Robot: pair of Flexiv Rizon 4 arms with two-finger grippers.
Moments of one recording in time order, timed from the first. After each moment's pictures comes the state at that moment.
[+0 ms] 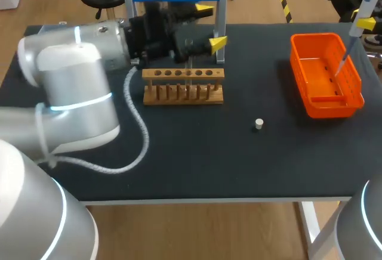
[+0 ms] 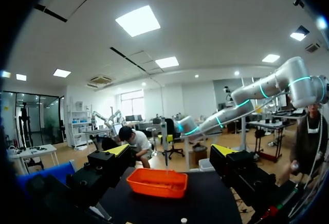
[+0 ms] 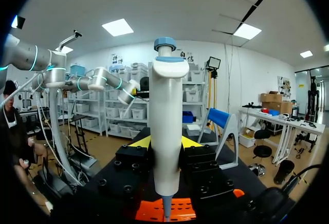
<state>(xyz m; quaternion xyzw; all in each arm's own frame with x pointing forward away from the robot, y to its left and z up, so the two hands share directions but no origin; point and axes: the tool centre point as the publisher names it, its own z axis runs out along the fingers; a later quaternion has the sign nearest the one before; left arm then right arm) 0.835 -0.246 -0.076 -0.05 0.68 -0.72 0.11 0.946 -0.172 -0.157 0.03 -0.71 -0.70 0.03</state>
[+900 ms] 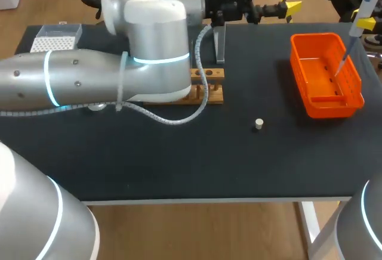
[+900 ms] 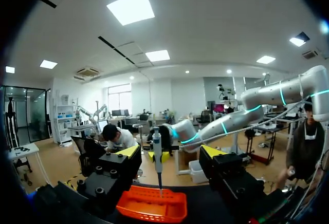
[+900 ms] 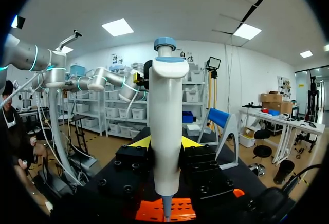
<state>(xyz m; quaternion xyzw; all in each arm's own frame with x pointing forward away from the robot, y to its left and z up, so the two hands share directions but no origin) 0.884 -0.399 -0.045 -0.02 0.70 -0.71 0.06 0.946 -0.172 -0.157 0.03 -0.71 -0.70 0.03</state>
